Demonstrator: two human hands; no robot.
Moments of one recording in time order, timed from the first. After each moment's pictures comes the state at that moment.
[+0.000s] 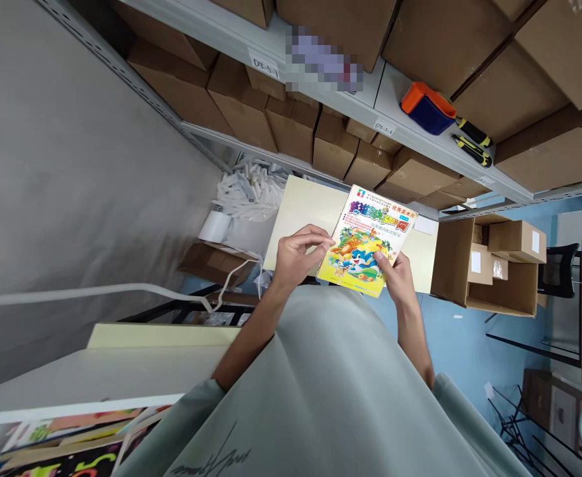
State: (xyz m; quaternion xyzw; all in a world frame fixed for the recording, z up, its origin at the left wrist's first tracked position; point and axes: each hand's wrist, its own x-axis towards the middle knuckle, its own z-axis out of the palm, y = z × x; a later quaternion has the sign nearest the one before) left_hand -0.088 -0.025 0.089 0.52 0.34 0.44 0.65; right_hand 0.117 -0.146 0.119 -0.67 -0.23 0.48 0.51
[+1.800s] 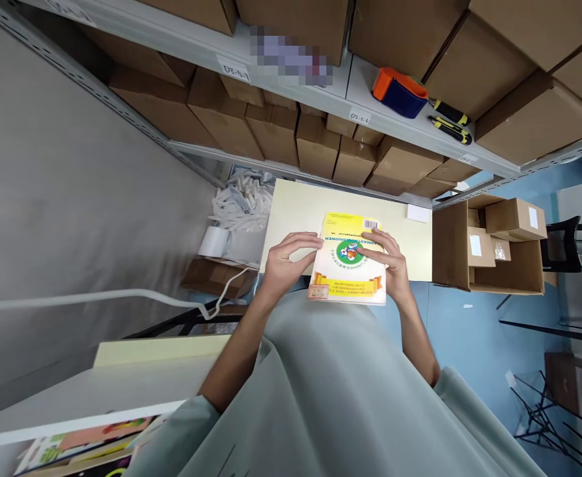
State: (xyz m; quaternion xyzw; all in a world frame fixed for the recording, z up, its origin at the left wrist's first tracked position) left_hand -0.103 -0.050 0.058 0.64 0.31 0.41 0.57; right_hand 0.132 -0.181 0.116 -0.68 -0.53 0.26 0.43
